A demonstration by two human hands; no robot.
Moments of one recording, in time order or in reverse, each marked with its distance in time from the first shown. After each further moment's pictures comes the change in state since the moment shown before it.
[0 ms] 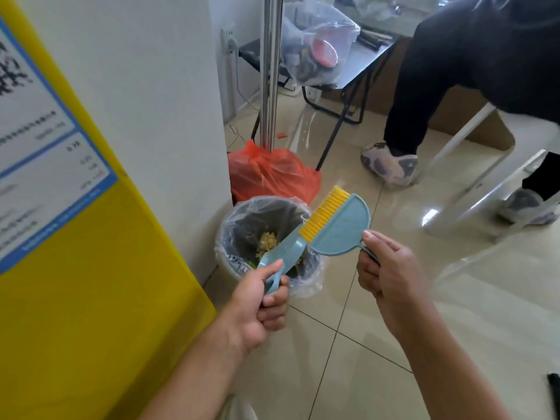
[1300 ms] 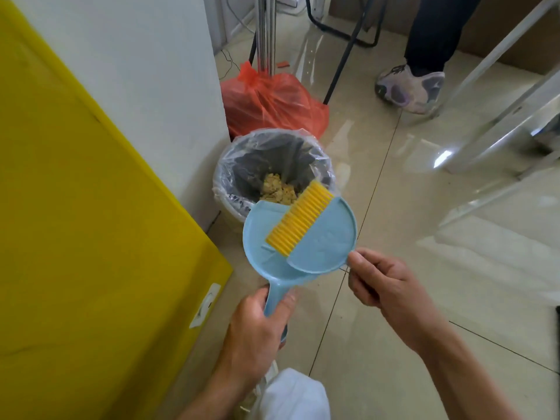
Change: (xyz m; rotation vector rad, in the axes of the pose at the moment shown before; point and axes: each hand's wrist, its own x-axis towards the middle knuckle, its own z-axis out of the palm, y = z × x) left_hand -0.035 -0.107 -0.048 0.736 0.411 0.377; right_hand -0.054 0.092 -0.029 -0.255 -0.378 0.038
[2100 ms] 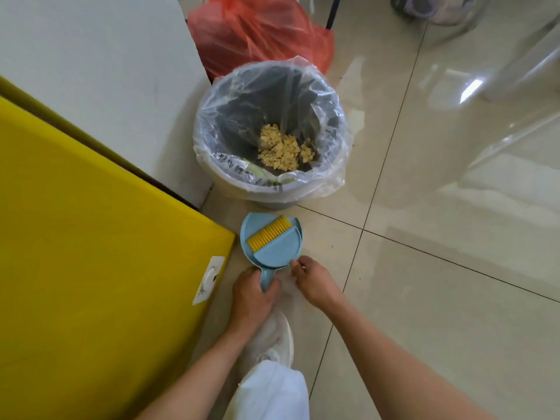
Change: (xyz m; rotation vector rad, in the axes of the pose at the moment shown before) left_hand 0.110 -0.186 0.014 0.483 0.128 0.061; right_hand 0.067 0.204 0.096 -0.412 0.026 0.461
